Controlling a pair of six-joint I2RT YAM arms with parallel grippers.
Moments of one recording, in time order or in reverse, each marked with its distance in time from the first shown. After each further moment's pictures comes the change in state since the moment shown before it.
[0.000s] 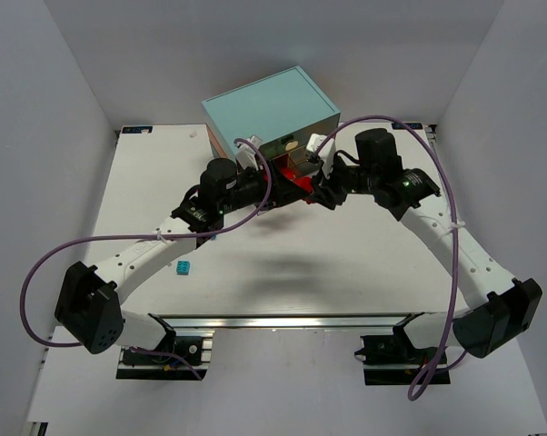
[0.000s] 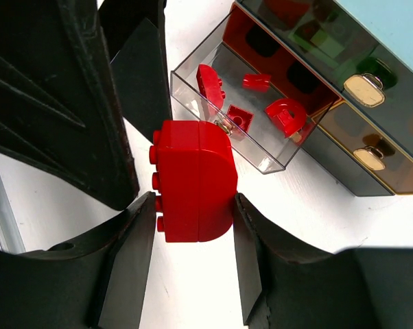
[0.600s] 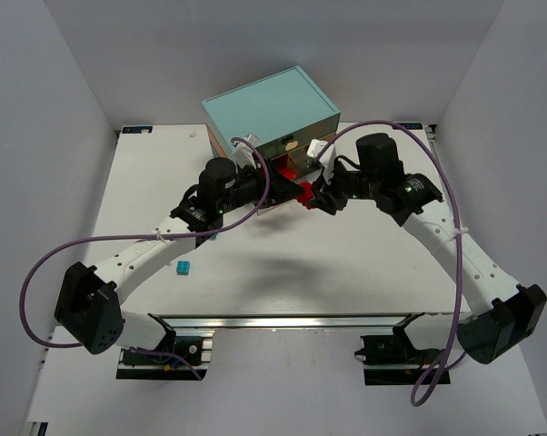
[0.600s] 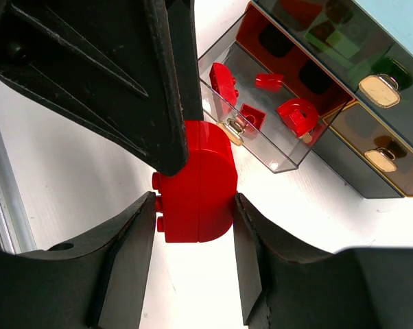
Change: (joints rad) left arm 0.008 -0.002 0.000 0.001 -0.039 0.003; right arm 0.013 -0.039 -0.034 -0.005 -0.007 -0.003
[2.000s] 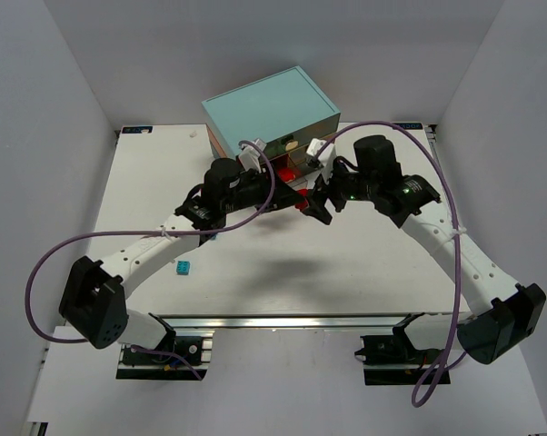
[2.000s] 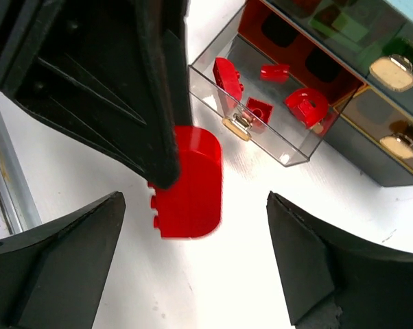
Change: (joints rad) left arm 0.005 0.039 0.001 0.000 0.078 0.014; right arm 0.012 0.000 -0.014 0.013 0.030 0.075
